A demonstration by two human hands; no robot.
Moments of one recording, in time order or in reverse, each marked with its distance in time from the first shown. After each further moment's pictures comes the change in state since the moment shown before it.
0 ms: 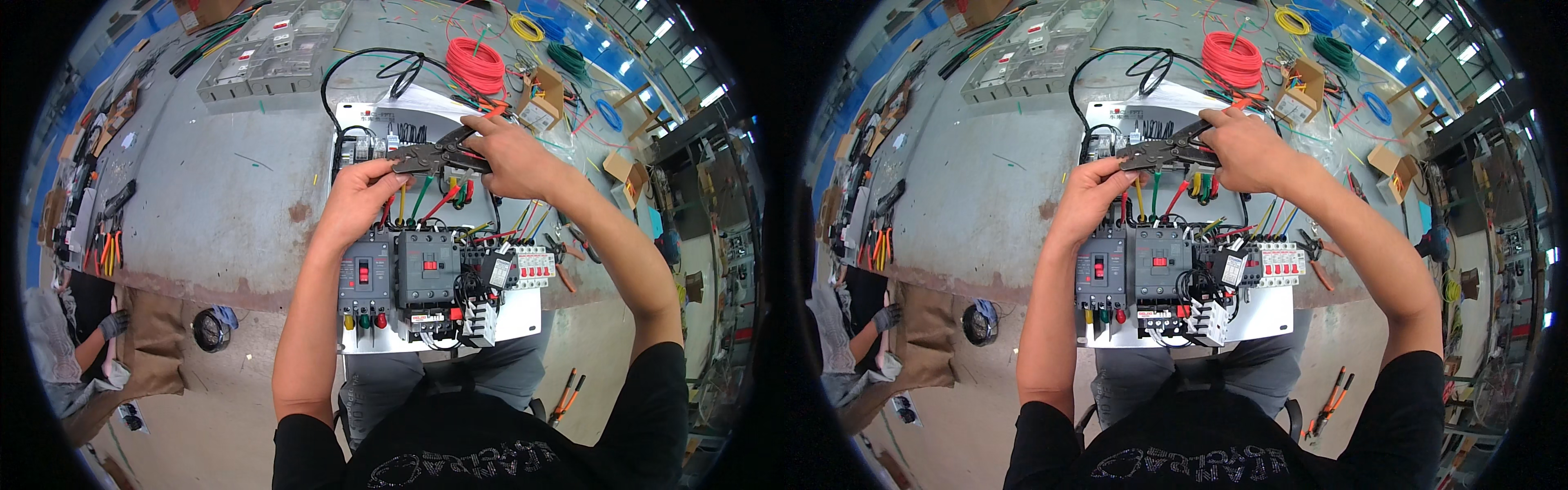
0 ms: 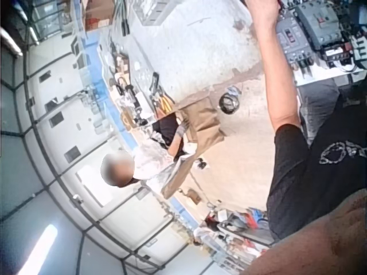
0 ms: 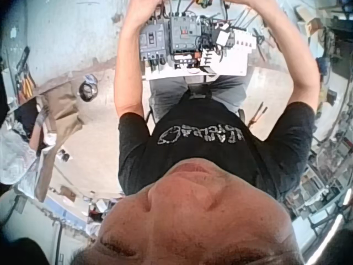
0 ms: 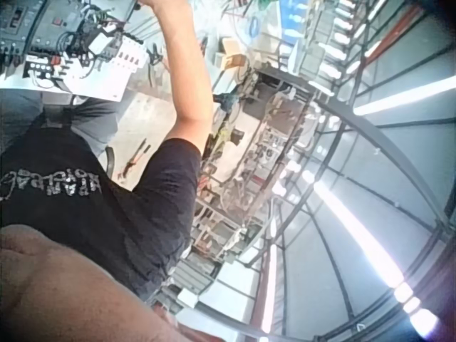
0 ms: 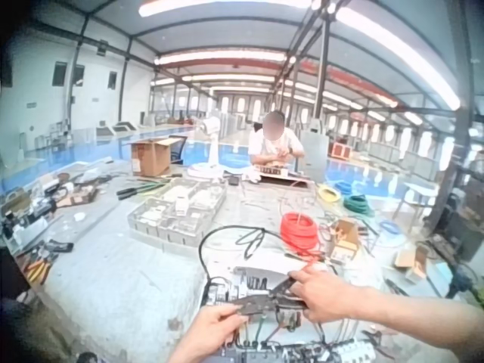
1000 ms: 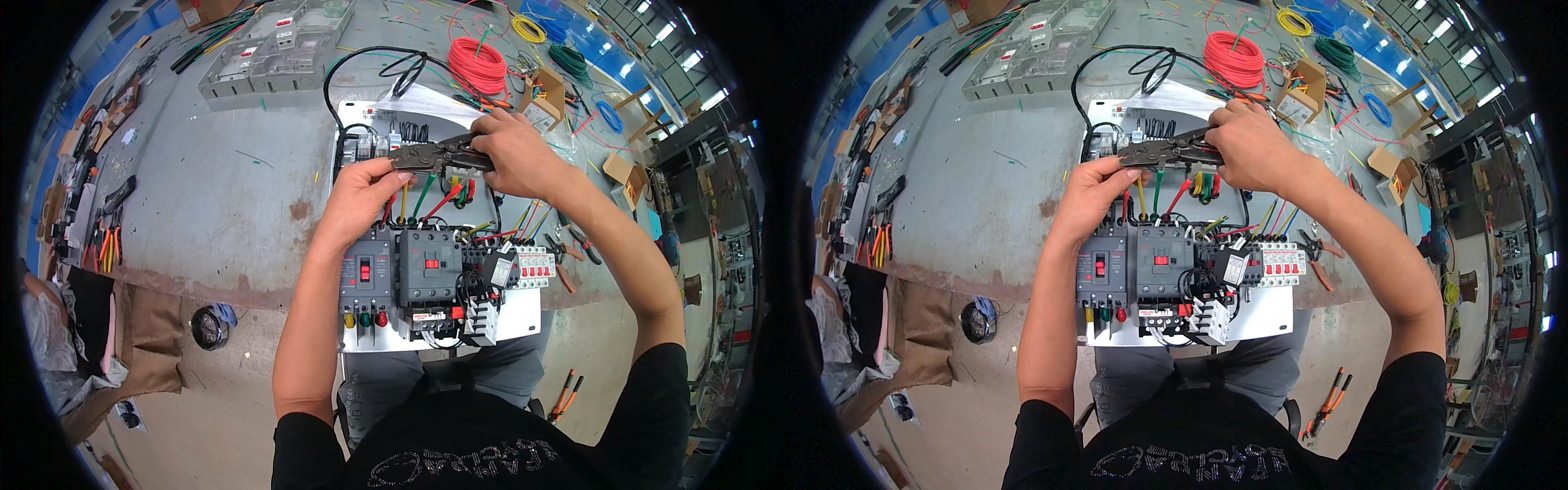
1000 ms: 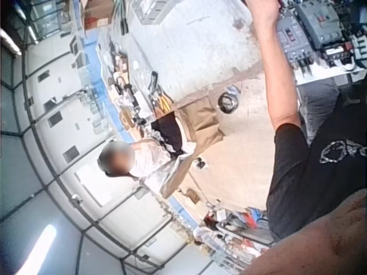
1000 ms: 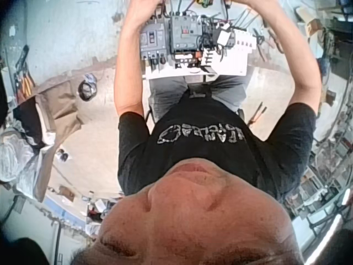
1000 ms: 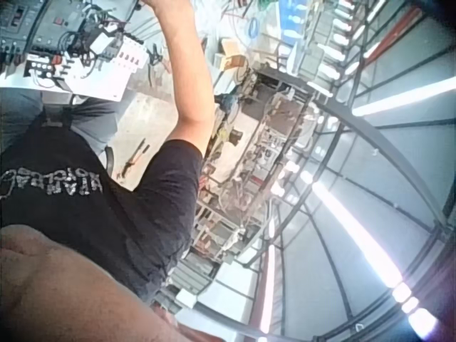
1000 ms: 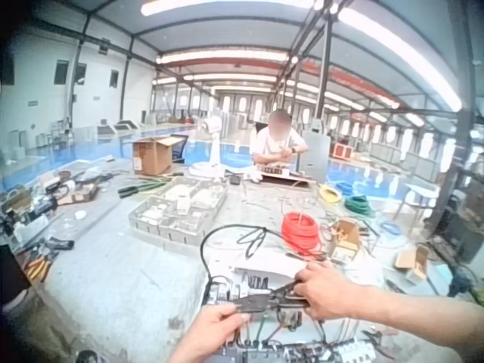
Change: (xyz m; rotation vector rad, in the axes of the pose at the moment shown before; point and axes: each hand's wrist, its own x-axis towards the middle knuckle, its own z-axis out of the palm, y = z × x) left_hand -0.002 0.001 0.000 -0.013 0.005 -0.012; right_hand -0.001 -0.003 -0.008 -0.089 0.033 -0.031
